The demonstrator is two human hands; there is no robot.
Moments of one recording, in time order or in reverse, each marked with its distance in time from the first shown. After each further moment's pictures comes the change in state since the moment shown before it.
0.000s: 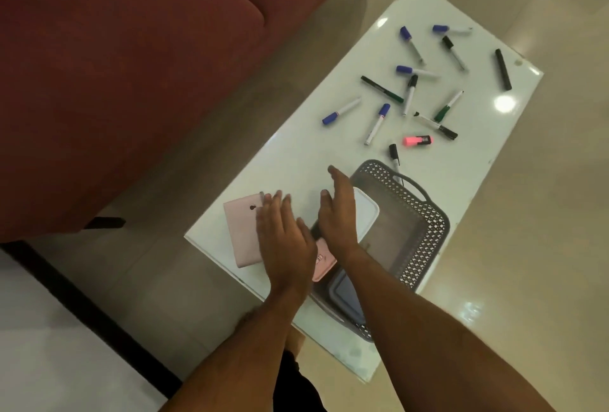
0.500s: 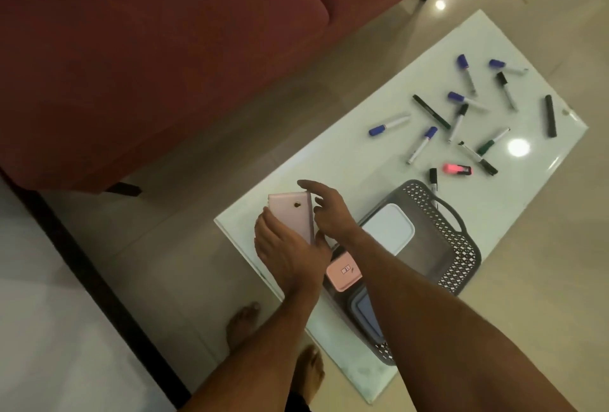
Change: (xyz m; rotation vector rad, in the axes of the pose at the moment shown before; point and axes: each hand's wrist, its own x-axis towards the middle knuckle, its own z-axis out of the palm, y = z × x) left_hand 0.008 -0.042 -0.003 -0.080 -0.108 -0.561; right_hand 0.020 -0.027 0.071 -0.194 -0.610 -0.014
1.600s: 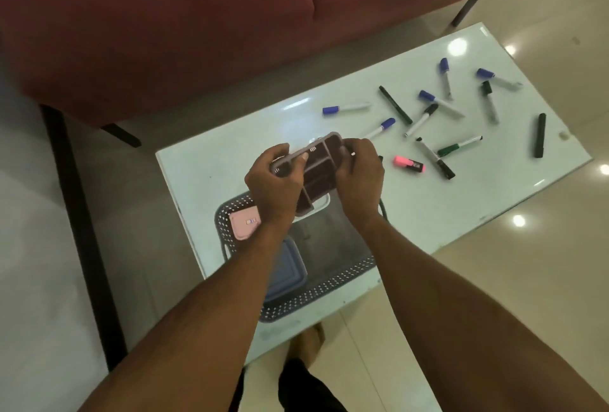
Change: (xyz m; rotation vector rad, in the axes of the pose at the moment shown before) left_hand -0.107 0.156 0.047 -0.765 0.309 0.029; right_hand -0.079 0.107 -0.203 -0.071 0.513 -0.403
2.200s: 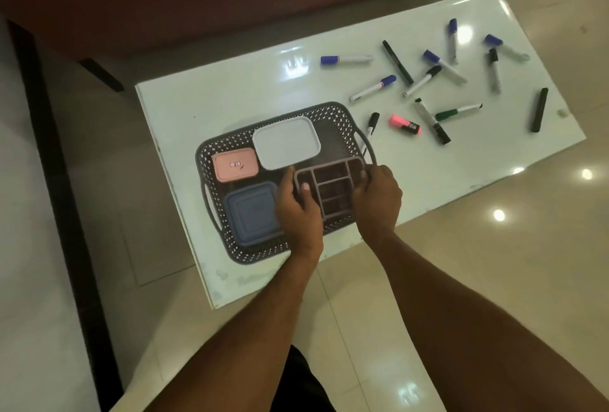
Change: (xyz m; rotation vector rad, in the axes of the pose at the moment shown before) left_hand -0.154 -0.072 0.022 -0.087 0.037 -0.218; right_hand -0.094 0.093 -0.038 -0.334 -0.089 0.098
